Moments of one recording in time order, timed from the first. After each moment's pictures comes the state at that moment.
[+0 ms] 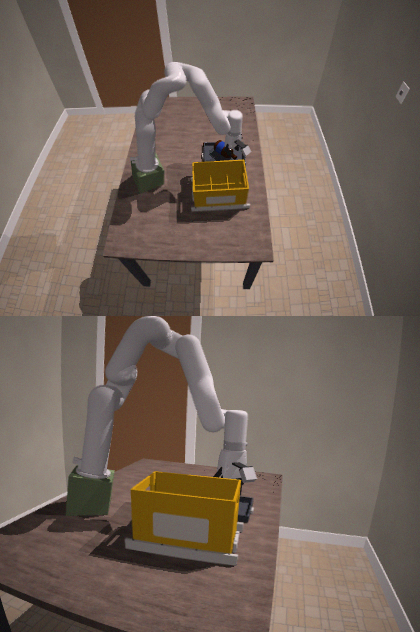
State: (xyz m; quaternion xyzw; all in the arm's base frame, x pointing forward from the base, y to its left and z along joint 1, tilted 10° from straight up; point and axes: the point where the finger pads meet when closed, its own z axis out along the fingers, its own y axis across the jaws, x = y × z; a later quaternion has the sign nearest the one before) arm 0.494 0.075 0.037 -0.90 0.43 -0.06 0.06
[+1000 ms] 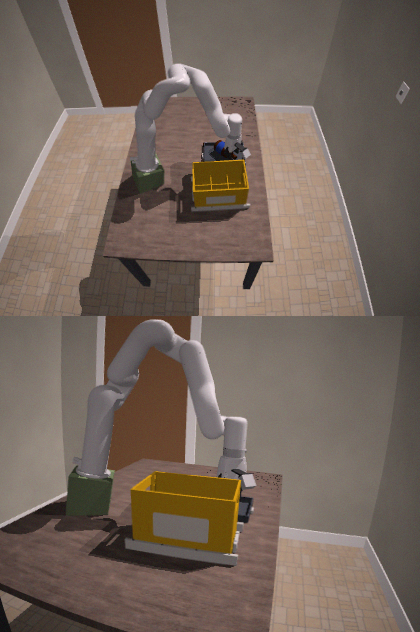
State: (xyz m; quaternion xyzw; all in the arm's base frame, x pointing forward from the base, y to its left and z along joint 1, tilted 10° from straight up) arm 0.497 0.077 0.014 -0.90 0.43 -0.06 0.06
